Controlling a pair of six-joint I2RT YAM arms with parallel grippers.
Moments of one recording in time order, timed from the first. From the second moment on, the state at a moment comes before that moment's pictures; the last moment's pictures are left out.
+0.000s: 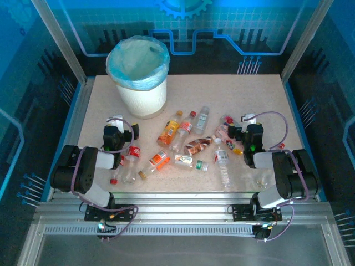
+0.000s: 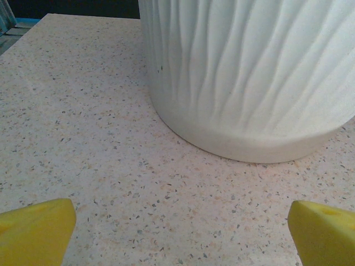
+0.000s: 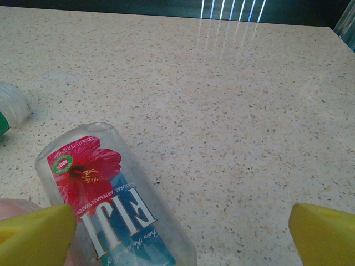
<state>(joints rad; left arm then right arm) -0.03 1.57 0.36 0.85 -0.08 -0.11 0.09 1.50 0.39 0.71 0.15 -0.02</state>
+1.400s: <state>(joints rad) -0.40 1.04 1.05 -0.34 -0.05 -0.28 0.38 0.89 0.80 -0.69 0.07 0.29</state>
